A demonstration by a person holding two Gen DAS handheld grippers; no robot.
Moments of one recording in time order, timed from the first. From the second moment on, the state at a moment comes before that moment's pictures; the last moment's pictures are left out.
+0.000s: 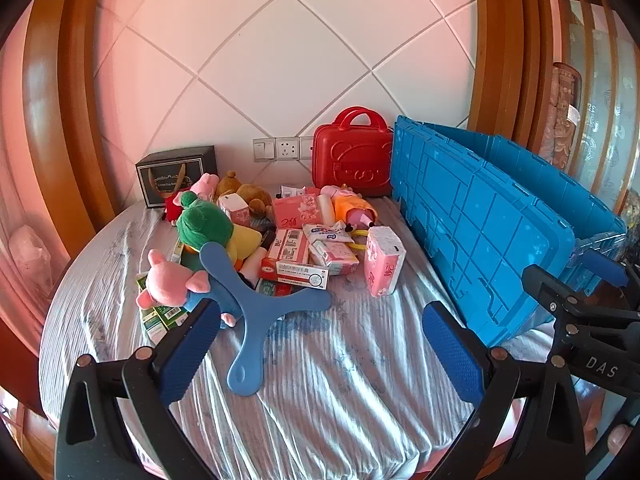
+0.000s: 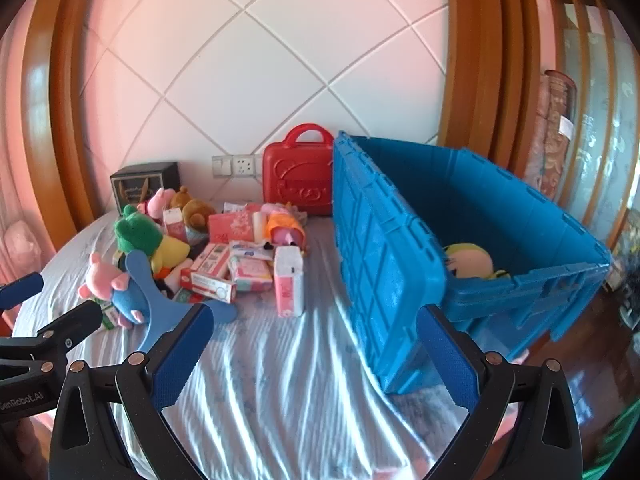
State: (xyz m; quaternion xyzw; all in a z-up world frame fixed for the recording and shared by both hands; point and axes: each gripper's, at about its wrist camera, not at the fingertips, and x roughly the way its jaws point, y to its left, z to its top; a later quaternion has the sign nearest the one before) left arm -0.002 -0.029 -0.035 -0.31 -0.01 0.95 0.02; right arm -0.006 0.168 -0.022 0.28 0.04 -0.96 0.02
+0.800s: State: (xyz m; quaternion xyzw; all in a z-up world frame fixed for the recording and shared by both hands) left arm -0.124 -0.094 -0.174 -0.46 -0.07 0.88 -0.11; right arm -0.178 0.110 -0.150 0.45 0.05 -0.88 0.16
